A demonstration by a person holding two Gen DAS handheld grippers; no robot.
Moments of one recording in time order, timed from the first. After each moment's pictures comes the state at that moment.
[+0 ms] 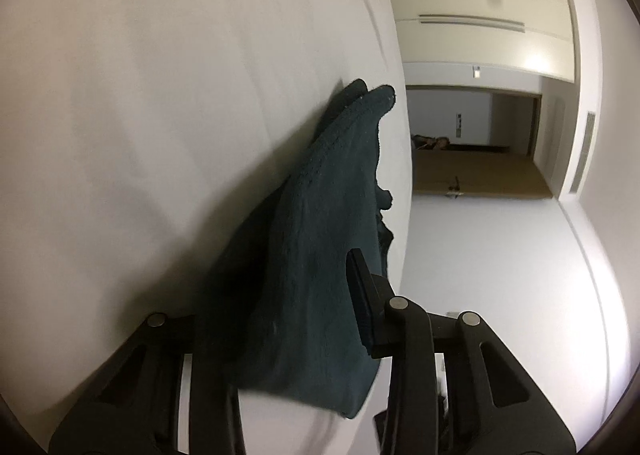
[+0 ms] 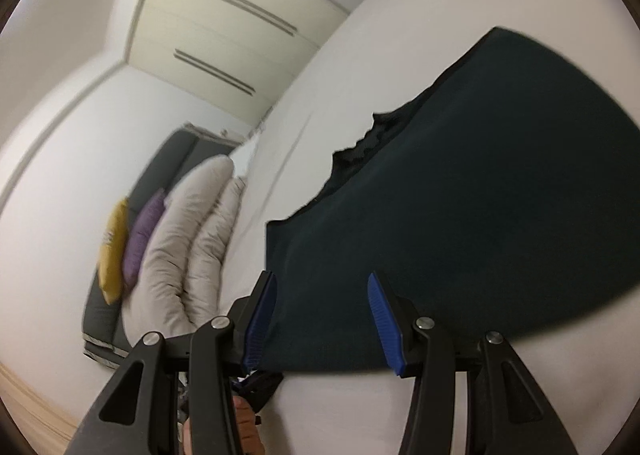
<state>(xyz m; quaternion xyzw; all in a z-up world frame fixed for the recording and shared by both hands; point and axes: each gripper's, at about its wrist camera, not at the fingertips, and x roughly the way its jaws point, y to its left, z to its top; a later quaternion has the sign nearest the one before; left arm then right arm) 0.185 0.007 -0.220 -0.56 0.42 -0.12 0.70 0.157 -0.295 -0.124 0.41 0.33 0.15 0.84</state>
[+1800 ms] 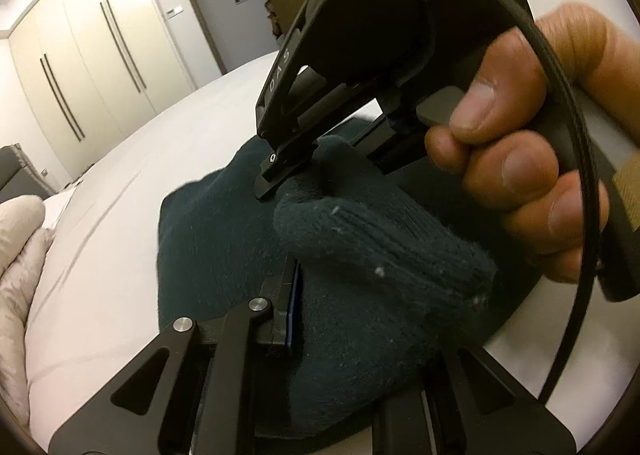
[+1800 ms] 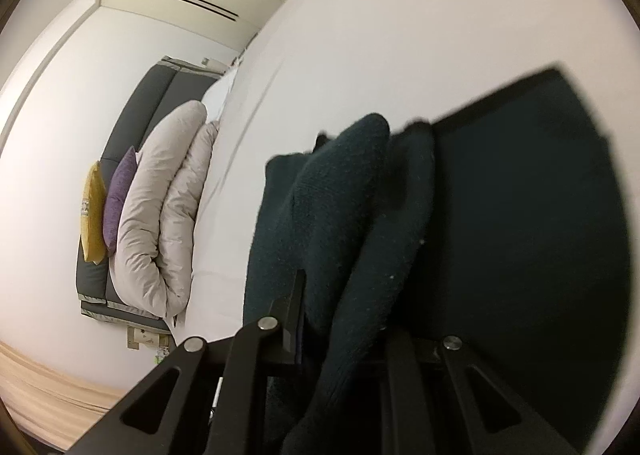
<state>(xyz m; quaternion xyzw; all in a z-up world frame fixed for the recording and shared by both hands) 0.120 -0.344 -0.120 0.27 0.29 -0.25 0.89 0.286 -0.391 -0.138 0.36 0.46 0.21 0.78</state>
